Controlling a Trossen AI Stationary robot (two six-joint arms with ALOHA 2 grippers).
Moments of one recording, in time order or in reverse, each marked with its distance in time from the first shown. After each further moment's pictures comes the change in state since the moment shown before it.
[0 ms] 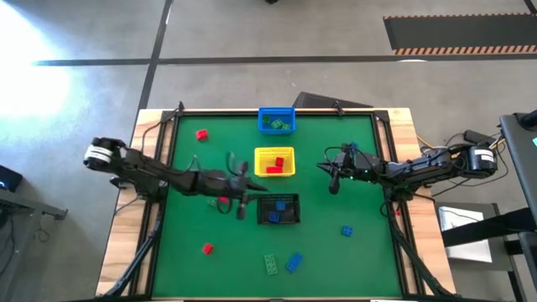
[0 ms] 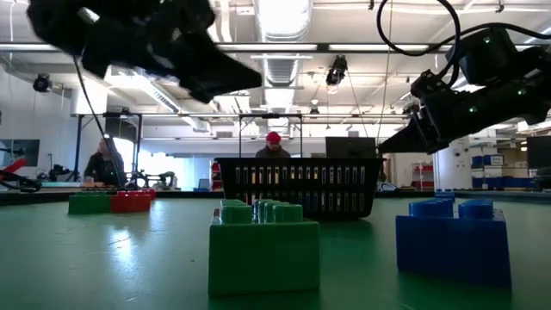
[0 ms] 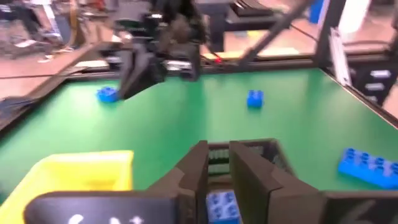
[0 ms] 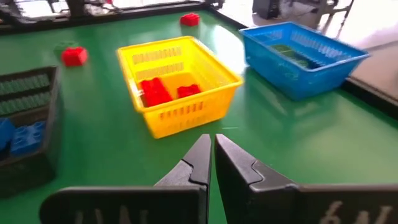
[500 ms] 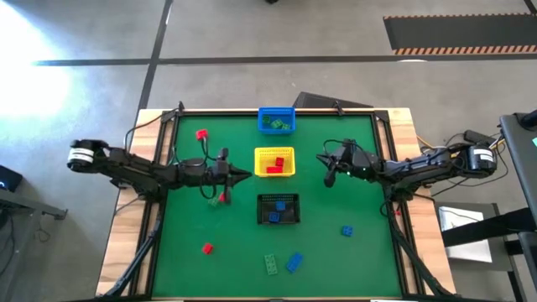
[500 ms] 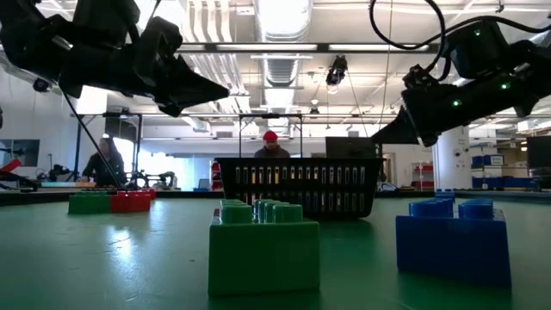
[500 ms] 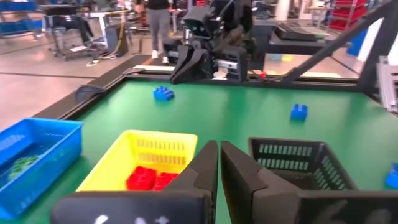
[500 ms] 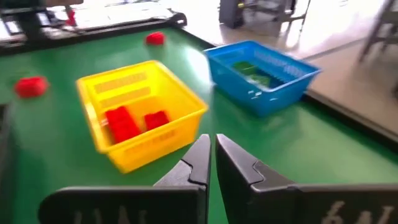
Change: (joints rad) left arm 0.132 -0.186 -0.233 0.134 -0.014 -0.044; right arm 0.000 0.011 0.063 -0.018 0.140 0.033
